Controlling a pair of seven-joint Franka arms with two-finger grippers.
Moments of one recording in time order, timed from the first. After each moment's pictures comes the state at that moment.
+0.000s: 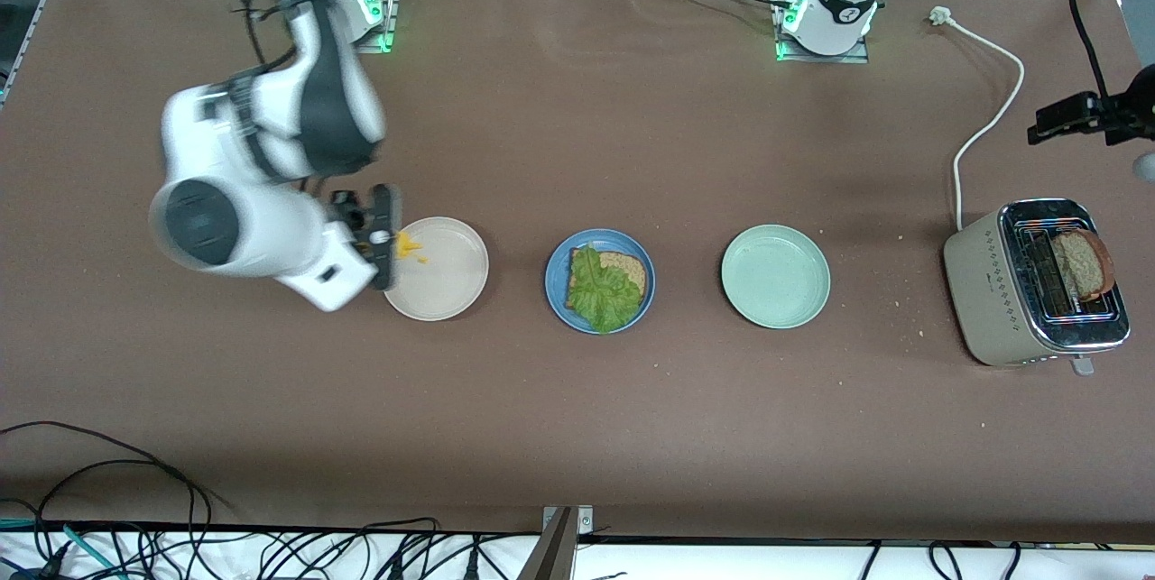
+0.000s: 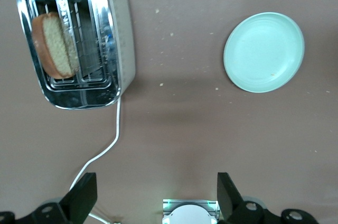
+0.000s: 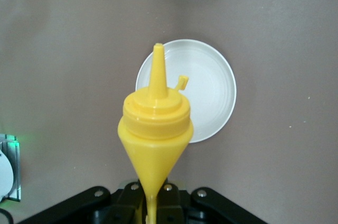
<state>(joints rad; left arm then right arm) 0.07 0.07 0.07 -1.56 0.02 1.41 0.12 0.61 0.65 -0.51 -1.14 0.38 1.43 -1.44</state>
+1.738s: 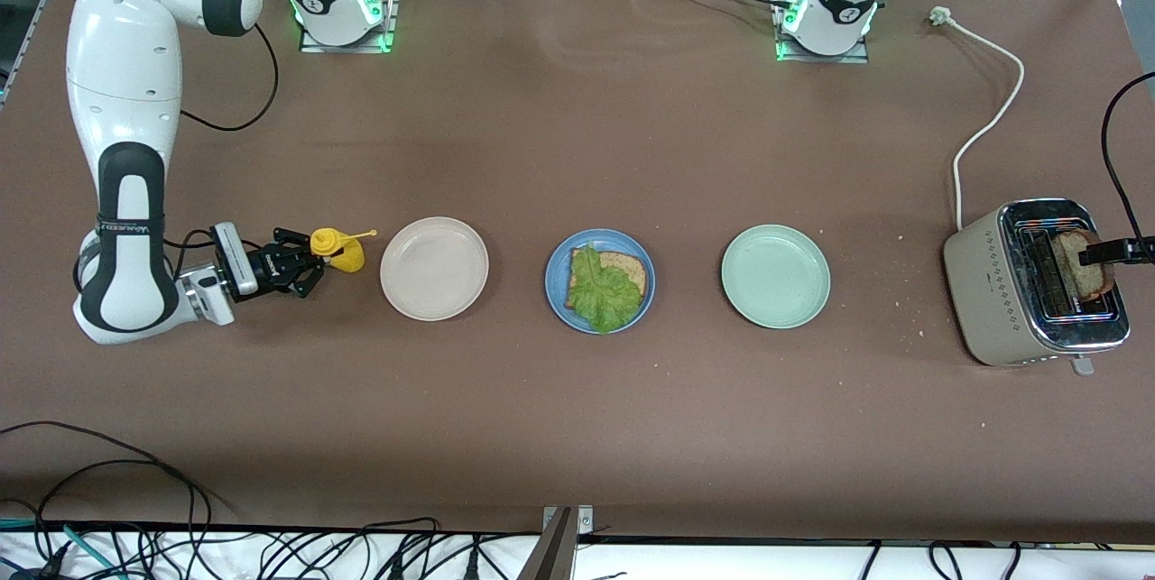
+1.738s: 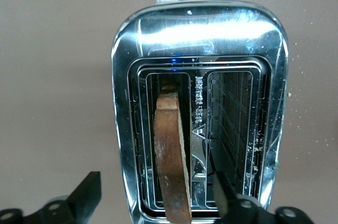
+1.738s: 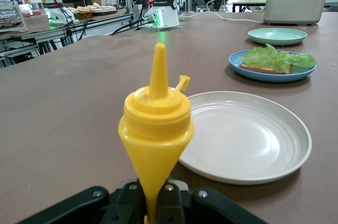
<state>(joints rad) 0.33 0.48 0.09 -1.47 0.06 1.80 0.34 0.12 0.99 -0.44 -1.38 1.06 1.22 -2.60</state>
